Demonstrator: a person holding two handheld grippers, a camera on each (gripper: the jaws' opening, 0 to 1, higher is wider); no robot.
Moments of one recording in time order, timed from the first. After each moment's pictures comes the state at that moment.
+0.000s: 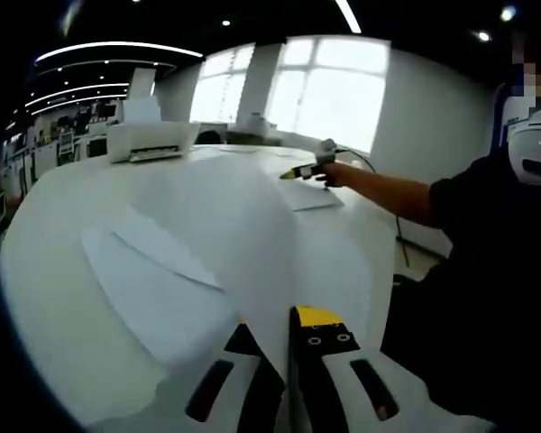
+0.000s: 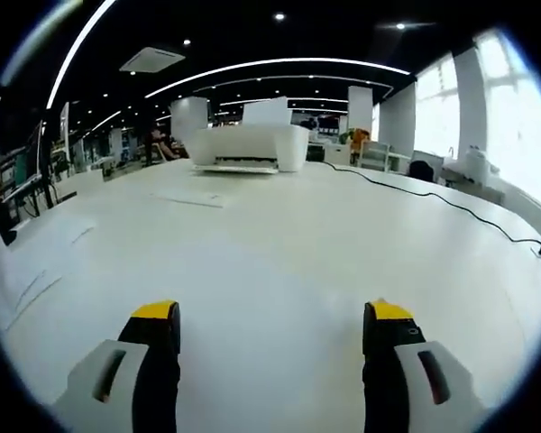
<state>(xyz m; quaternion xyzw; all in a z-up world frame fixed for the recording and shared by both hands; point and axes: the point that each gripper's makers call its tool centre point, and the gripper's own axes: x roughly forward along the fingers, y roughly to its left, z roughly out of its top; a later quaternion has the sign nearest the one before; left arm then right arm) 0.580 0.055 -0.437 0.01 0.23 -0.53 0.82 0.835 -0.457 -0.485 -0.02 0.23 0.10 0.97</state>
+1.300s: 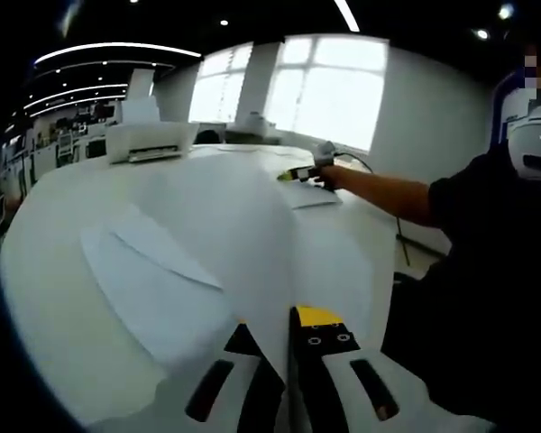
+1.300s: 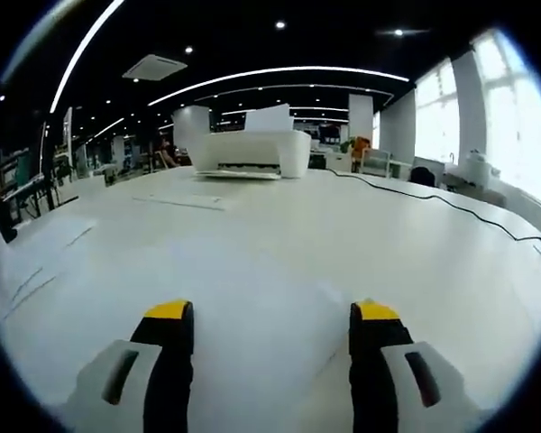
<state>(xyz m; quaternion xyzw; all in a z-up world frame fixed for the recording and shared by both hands) 0.577 0.053 -0.440 0.02 0.23 -0.53 0.82 0.834 -0.447 -0.490 -0.02 0.20 0.11 0.97</state>
